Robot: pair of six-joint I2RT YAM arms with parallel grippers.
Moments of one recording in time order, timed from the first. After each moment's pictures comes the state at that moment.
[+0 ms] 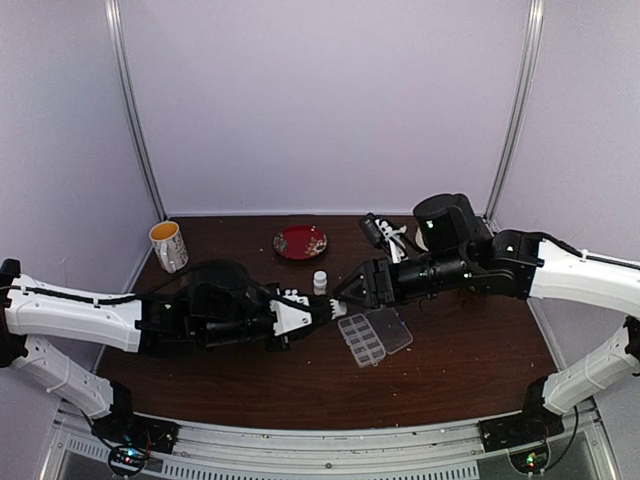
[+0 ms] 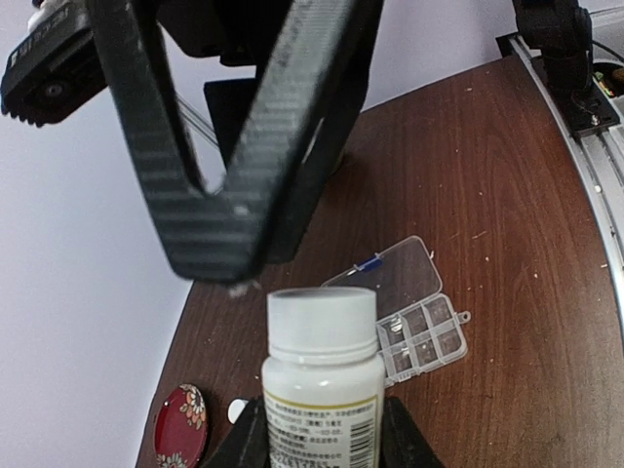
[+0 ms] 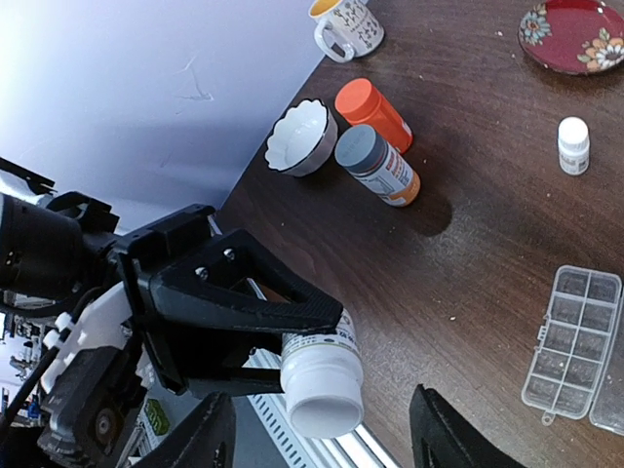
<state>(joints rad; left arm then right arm) -1.21 1.30 0.80 0.18 -0.12 0.62 0.99 1.29 1.13 -0.36 -0.28 0.66</state>
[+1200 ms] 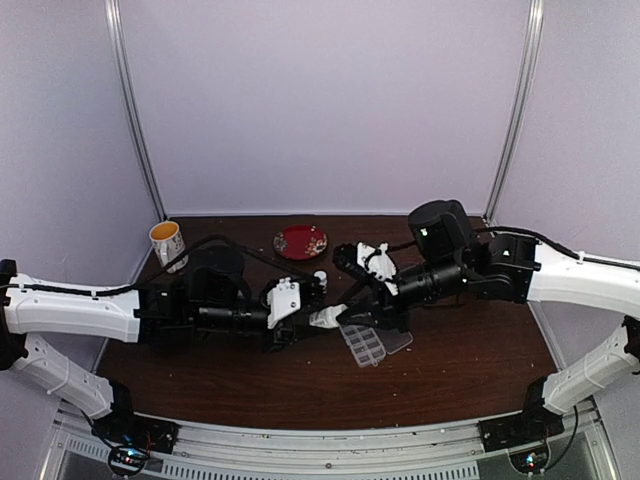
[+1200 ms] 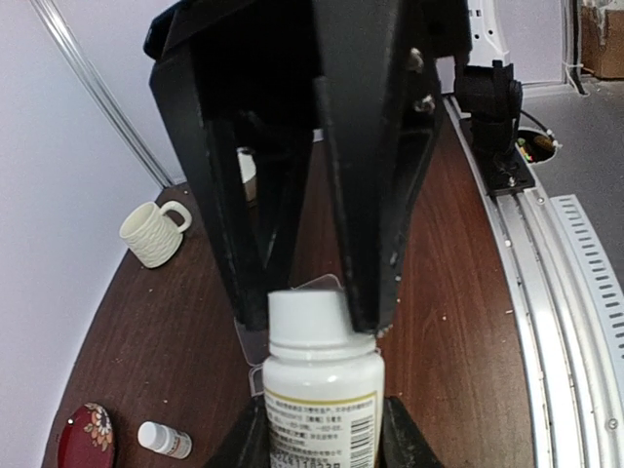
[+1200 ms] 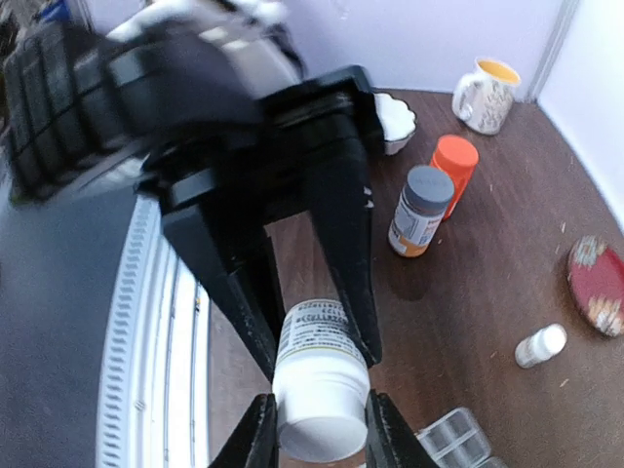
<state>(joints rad) -1.13 1.30 0.82 0.14 0.20 0.45 1.03 1.31 1.13 -0.38 -0.37 -0.16</state>
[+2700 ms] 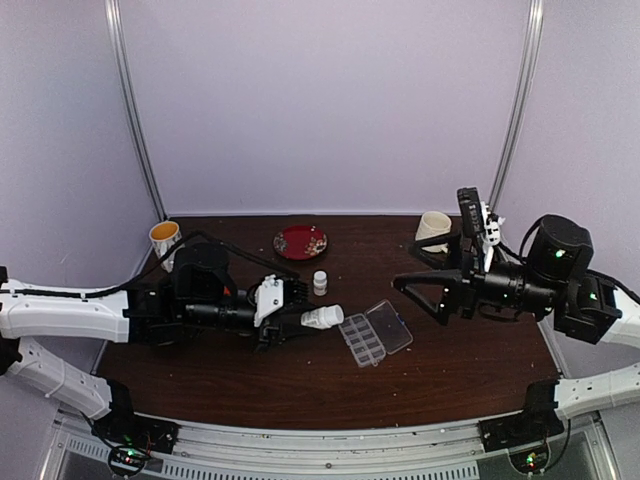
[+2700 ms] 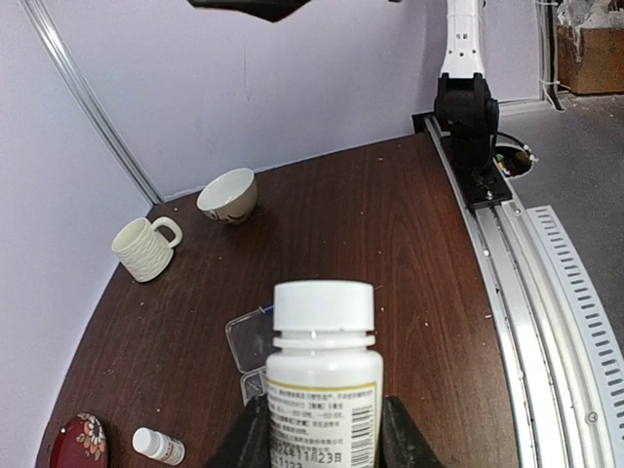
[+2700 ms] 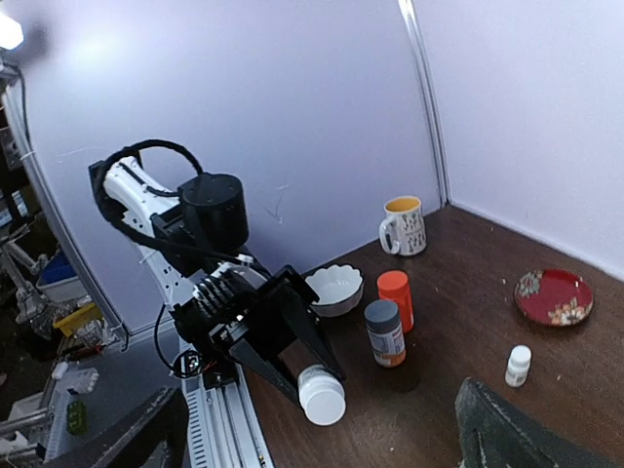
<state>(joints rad) -1.08 1.24 0.78 0.14 0.32 0.44 1.07 0.80 0.81 -0.01 -0.13 0.21</state>
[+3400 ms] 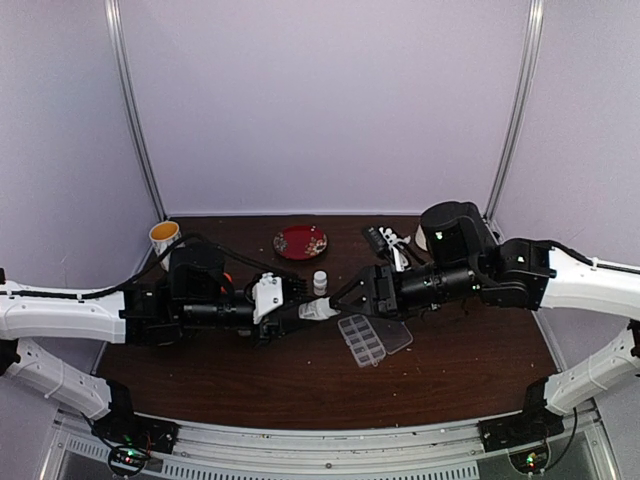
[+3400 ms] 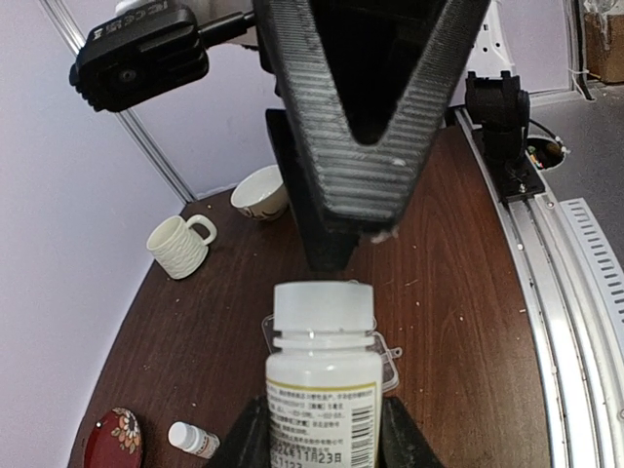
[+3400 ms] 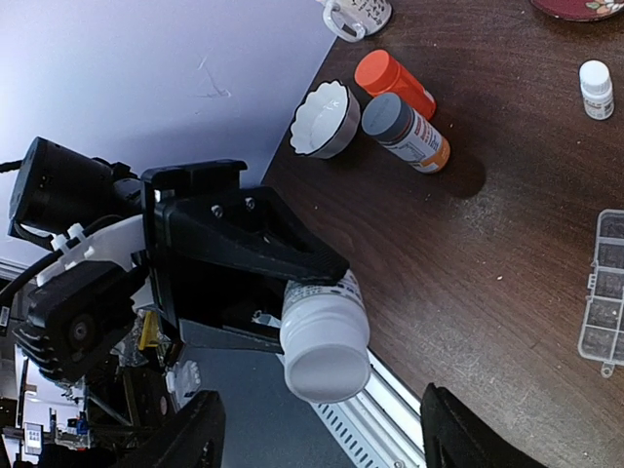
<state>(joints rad) -1.09 1.22 0.77 0.15 0.22 0.48 1.07 1.24 1.10 -0.35 -0.25 0.84</state>
